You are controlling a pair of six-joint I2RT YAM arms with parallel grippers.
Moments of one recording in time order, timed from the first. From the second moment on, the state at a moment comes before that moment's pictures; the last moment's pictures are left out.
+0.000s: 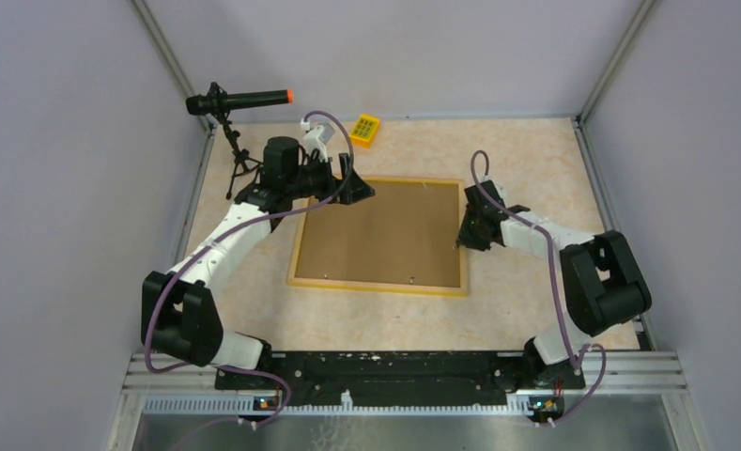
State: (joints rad) left arm -0.31 1.42 1.11 -0.16 0.61 -0.39; right arm 0.38 1.58 0.87 -0.33 0.14 0.67
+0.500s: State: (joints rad) left arm -0.31 1.42 1.11 -0.16 0.61 -0.39; right arm 0.39 1.32 0.78 -0.39 0.08 0.51
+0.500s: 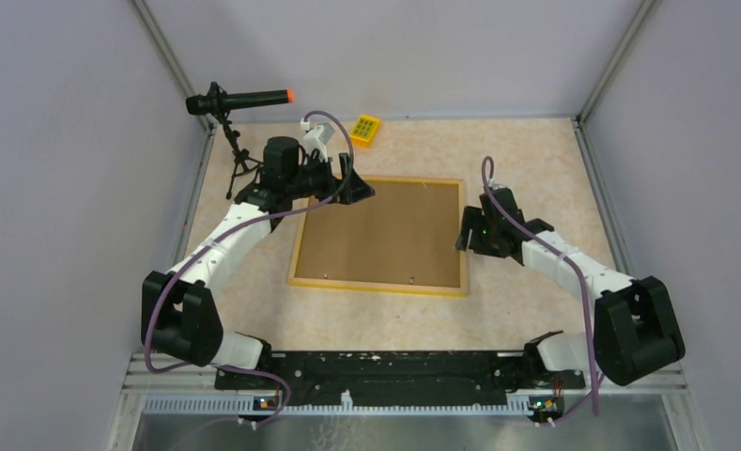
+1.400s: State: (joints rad) left arm -0.39 1.42 1.11 -0.14 0.58 -0.36; right arm 0.54 1.28 0.61 -0.44 0.05 0.58
